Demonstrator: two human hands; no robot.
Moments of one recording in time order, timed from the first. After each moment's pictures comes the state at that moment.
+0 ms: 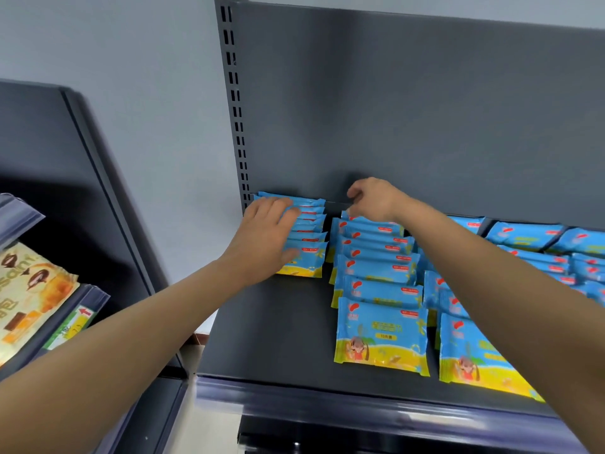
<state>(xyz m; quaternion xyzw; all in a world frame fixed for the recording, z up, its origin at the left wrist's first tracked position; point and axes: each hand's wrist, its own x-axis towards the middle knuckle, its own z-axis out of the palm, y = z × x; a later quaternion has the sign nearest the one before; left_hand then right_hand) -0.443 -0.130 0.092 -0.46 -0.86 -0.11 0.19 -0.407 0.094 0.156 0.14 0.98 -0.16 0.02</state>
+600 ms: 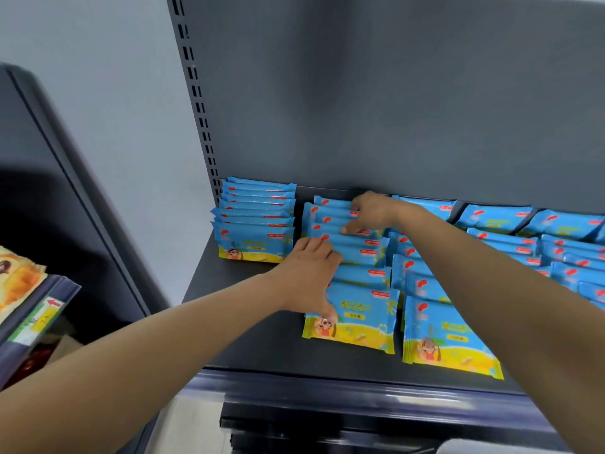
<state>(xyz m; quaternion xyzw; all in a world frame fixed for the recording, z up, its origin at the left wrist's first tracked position) -0.371 -0.044 0.059 -0.57 -0.82 -0.01 0.00 -0.377 0.150 0.116 0.17 0.97 -0.08 0.14</state>
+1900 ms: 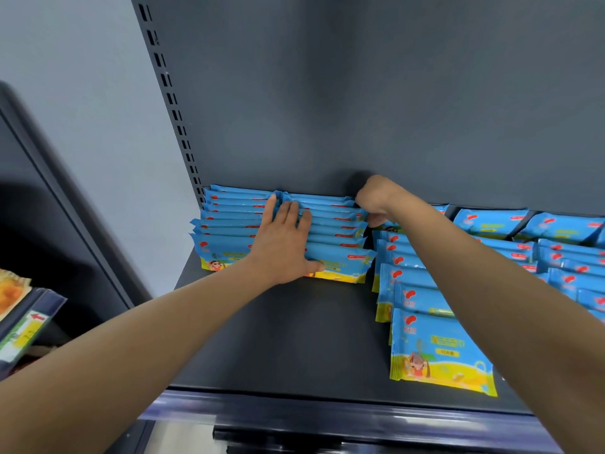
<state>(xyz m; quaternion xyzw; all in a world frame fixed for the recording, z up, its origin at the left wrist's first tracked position) -0.410 -0.015 0.071 -0.41 -0.90 0.06 0.13 -0.382 0.169 0.135 0.30 0.90 -0.29 0.06</state>
